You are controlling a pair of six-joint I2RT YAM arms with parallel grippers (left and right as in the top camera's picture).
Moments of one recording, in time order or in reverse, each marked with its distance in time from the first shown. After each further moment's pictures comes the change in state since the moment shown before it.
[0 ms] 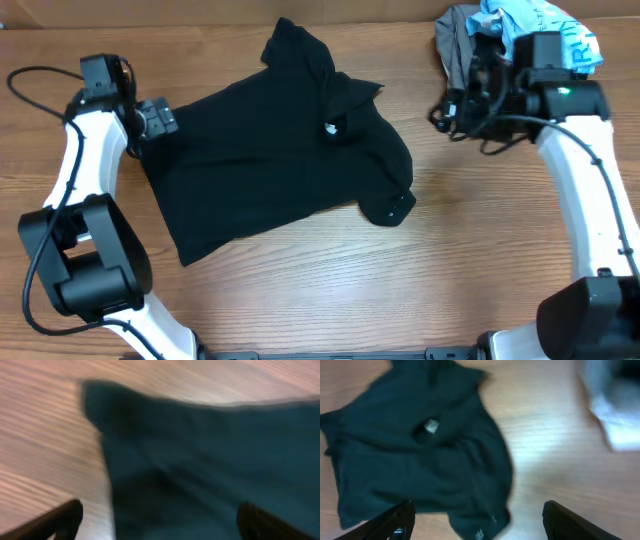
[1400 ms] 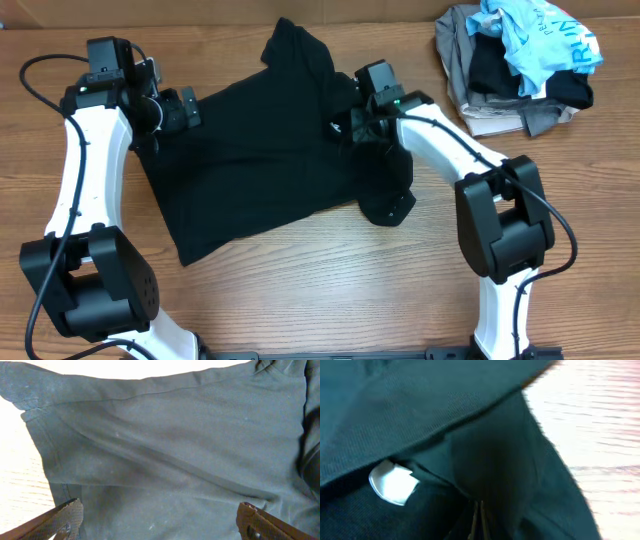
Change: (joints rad) left arm -0.061 -0.101 0.050 -0.153 0.187 -0.020; right arm 0.321 0.477 0.045 0.364 0.388 0.172
